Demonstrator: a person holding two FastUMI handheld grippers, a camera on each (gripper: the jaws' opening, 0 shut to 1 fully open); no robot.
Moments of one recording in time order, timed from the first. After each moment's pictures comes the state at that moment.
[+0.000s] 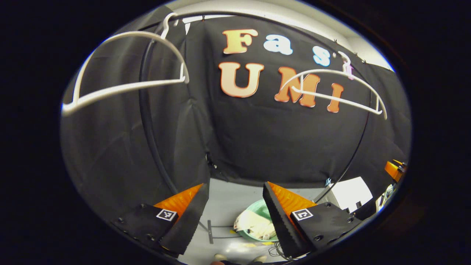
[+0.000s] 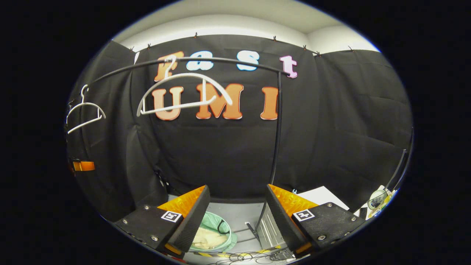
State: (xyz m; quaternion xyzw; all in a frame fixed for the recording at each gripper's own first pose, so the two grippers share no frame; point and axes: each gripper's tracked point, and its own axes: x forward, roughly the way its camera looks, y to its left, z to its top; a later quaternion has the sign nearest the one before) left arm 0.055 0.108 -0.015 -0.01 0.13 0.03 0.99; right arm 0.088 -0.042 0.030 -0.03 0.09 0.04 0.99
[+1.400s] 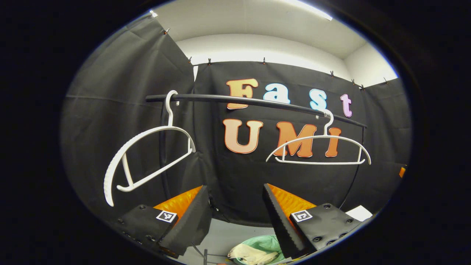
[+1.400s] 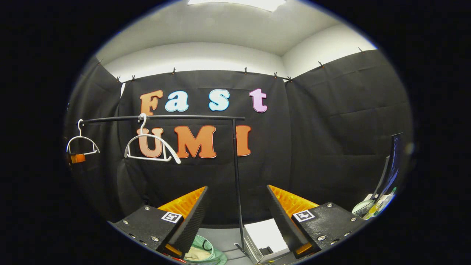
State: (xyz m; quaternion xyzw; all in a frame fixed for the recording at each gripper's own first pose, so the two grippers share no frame) left arm 0.015 0.082 0.135 0.00 -0.05 0.07 1.00; right arm 0.024 -0.172 0.138 -0.01 -0.04 -0.02 1.00
